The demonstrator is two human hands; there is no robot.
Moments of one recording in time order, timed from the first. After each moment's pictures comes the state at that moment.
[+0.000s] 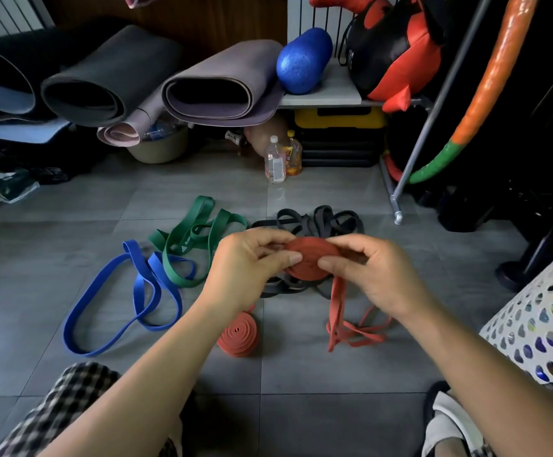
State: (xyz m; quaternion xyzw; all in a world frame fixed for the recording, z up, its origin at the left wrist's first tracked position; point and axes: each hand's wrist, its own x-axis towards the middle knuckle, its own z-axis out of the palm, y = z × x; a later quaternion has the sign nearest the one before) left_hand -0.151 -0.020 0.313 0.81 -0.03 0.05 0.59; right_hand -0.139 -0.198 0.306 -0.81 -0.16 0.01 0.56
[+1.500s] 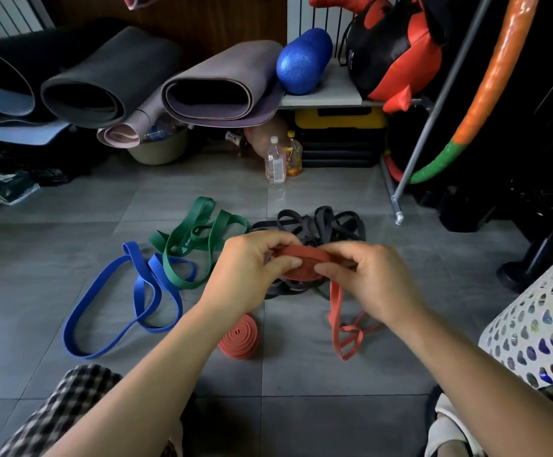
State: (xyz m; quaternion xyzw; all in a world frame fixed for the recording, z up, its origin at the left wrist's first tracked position) left_hand -0.147 -0.018 0.309 0.87 -0.11 0.07 0.48; right_hand -0.139 -0.192 0.301 -0.89 -0.18 -0.07 0.40
